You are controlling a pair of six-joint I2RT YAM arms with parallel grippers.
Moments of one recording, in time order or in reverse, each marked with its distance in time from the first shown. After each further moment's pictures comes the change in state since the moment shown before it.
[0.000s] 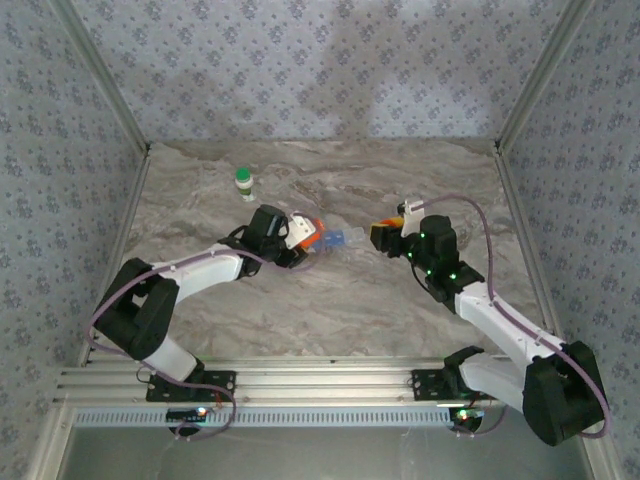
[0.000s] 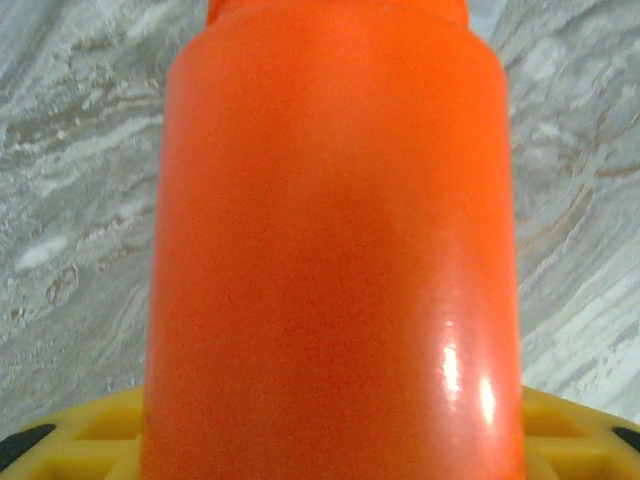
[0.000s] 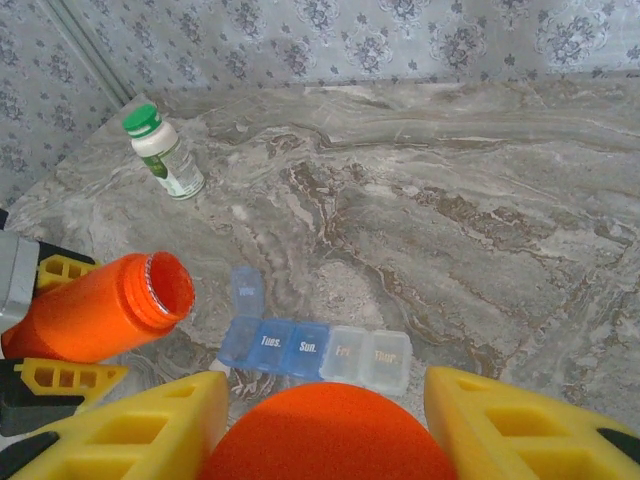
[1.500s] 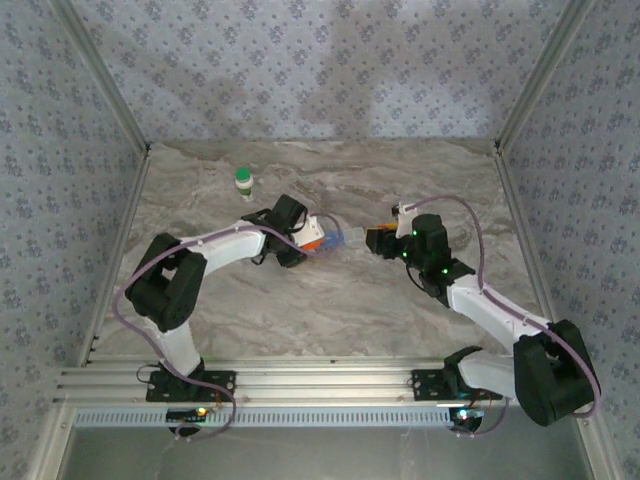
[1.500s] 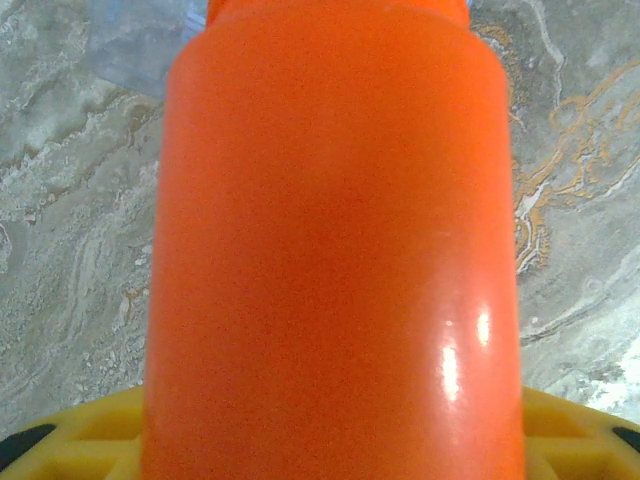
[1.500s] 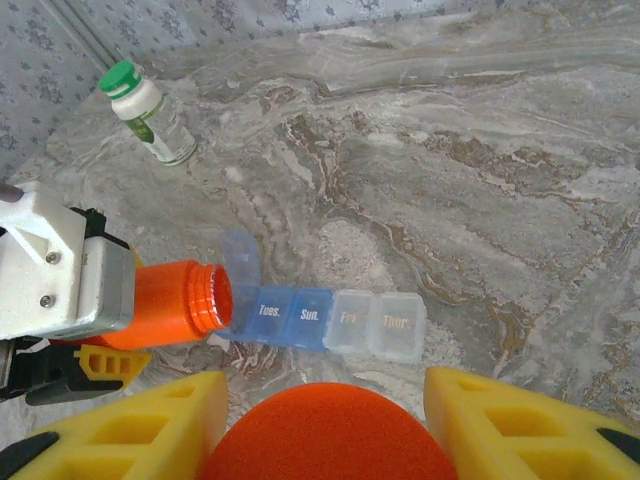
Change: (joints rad) left arm -0.018 0.233 0.292 -0.377 -0.125 0.148; right arm 0.000 0.113 0.000 0.027 -0.030 0.050
